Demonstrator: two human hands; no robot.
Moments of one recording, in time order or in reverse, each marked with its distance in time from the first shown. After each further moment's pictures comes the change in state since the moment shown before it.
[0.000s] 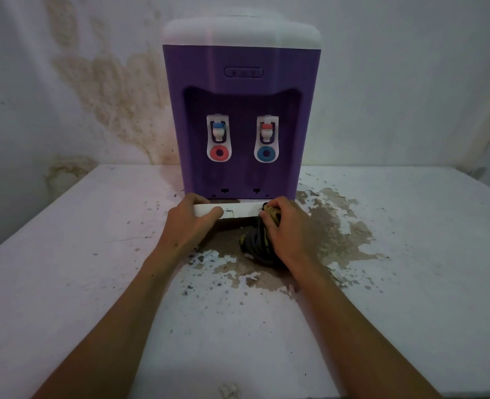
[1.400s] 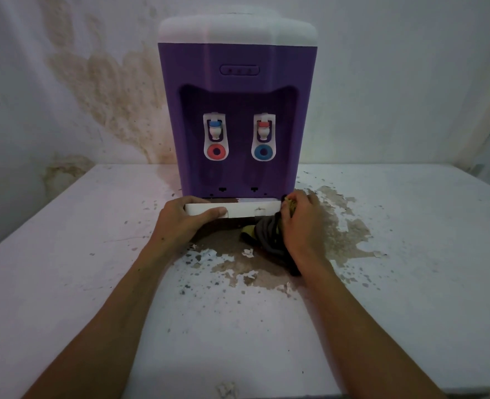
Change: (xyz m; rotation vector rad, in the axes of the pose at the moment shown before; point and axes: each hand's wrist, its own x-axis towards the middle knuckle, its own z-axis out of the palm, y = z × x) left_hand 0.007 -0.008 -0.005 -0.151 -0.041 -0.016; right_hand 0.006 0.005 -0.016 -0.036 0.155 0.140
